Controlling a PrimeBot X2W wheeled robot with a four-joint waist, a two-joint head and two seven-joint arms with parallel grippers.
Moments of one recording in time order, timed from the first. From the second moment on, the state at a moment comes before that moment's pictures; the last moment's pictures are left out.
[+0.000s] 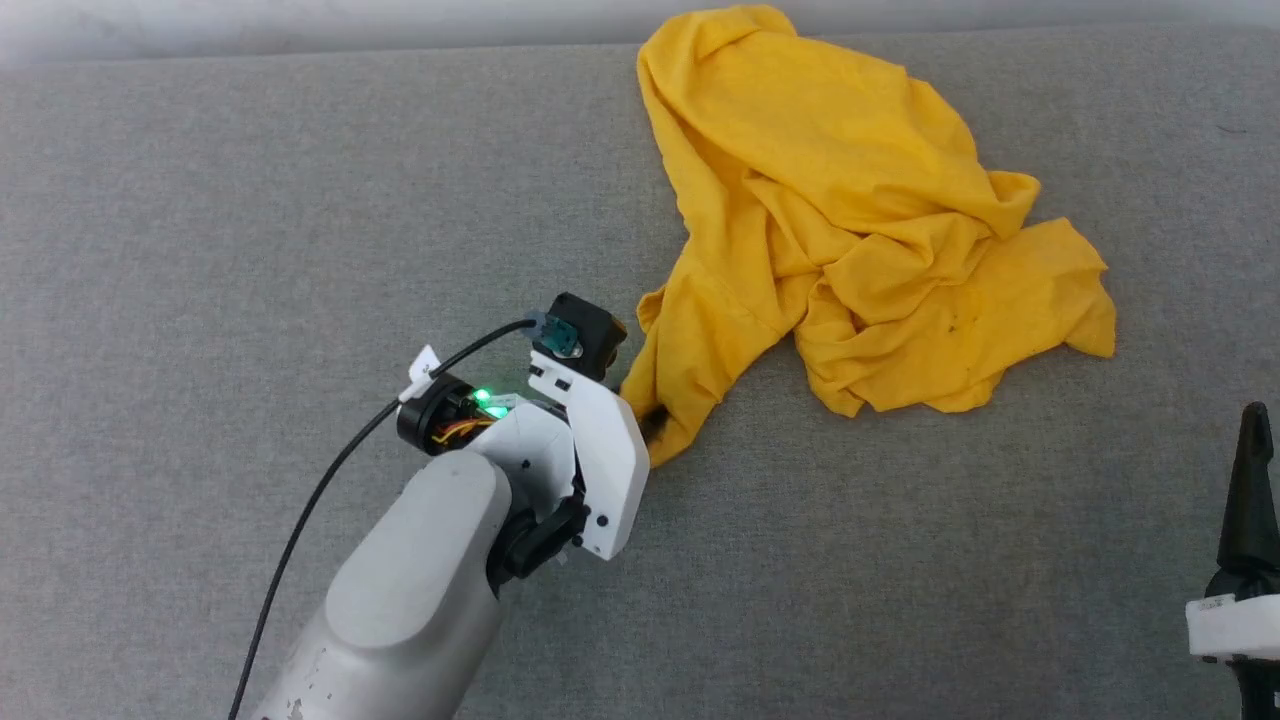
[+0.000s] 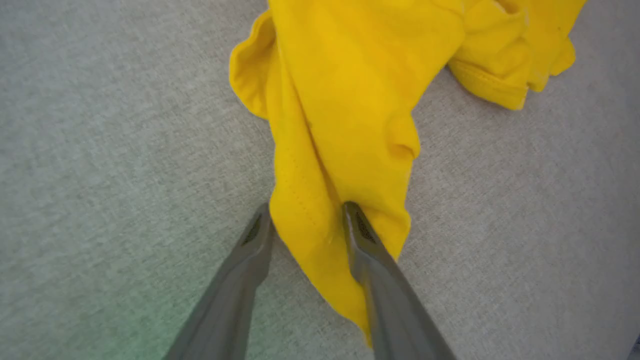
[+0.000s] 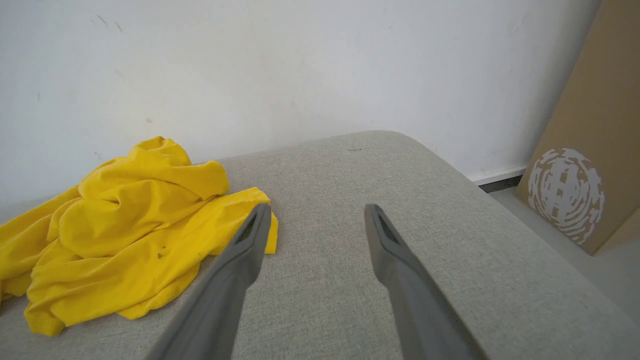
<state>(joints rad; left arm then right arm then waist) -0.56 0.16 -0.54 0.36 -0.44 -0.12 0.54 0.04 -0.05 -0.34 -0.06 0.26 0.13 -0.18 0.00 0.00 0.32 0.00</state>
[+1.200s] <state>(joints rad) 0.15 0.34 -0.14 -0.31 -0.73 0.13 0.36 0.08 -0.05 -0.35 -0.09 0.23 0.13 -0.09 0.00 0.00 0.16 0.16</state>
